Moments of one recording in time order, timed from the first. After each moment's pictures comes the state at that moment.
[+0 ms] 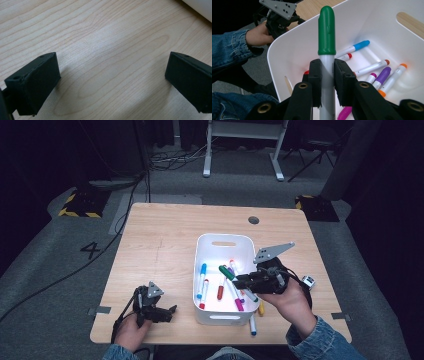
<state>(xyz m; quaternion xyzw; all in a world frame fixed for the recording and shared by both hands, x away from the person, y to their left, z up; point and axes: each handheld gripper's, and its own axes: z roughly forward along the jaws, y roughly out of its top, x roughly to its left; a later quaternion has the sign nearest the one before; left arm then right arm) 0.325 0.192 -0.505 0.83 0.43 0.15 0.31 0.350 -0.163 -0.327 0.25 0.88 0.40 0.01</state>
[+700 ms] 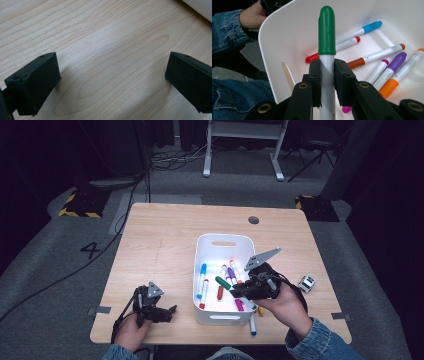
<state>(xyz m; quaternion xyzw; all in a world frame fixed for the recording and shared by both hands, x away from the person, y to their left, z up) 0.325 0.192 -0.505 0.83 0.43 0.15 0.31 0.352 -0.152 -0.351 0.24 0.91 0.34 -0.01</state>
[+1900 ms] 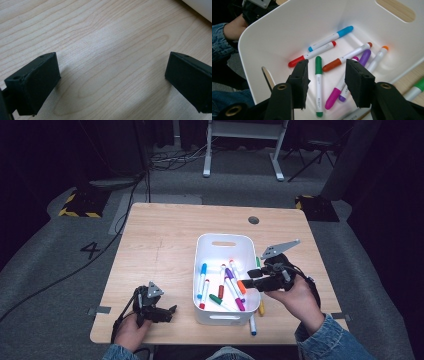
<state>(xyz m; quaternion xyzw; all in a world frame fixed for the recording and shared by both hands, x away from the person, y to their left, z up) 0.325 0.192 -0.505 0.83 0.44 0.15 0.32 0.368 -0.188 -0.337 0.29 0.88 0.36 0.03</state>
